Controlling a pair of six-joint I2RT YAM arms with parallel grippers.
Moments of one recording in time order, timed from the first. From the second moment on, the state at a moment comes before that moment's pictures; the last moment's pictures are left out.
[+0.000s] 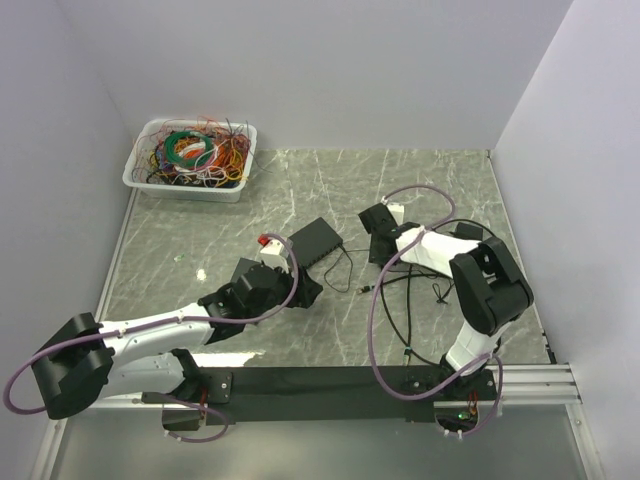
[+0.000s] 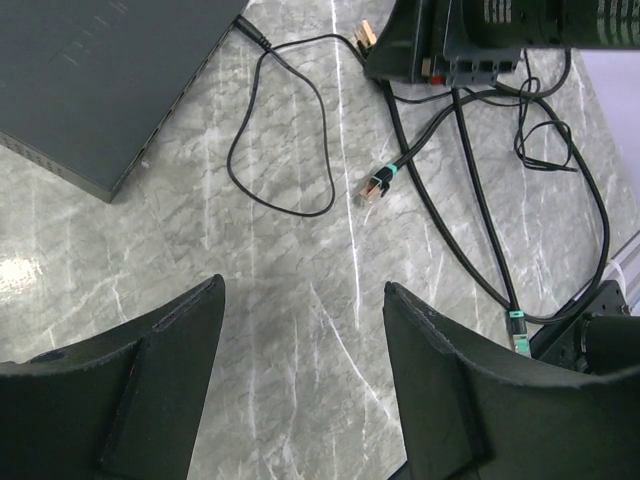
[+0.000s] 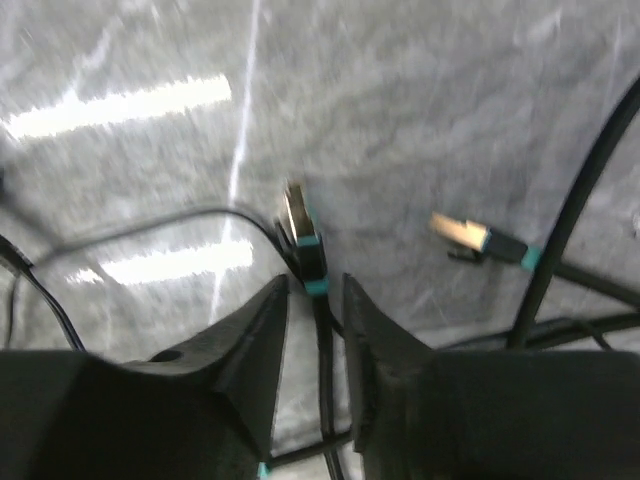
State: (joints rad) left arm -0.94 1.12 0.46 0.26 -0.19 -0.68; right arm 0.50 1.71 0.97 -0.38 0.37 0.58
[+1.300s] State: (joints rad) left arm -0.83 0.74 0.32 0.51 0.01 -0.72; right arm 0.57 1.16 0.62 0.13 -0.59 0.52
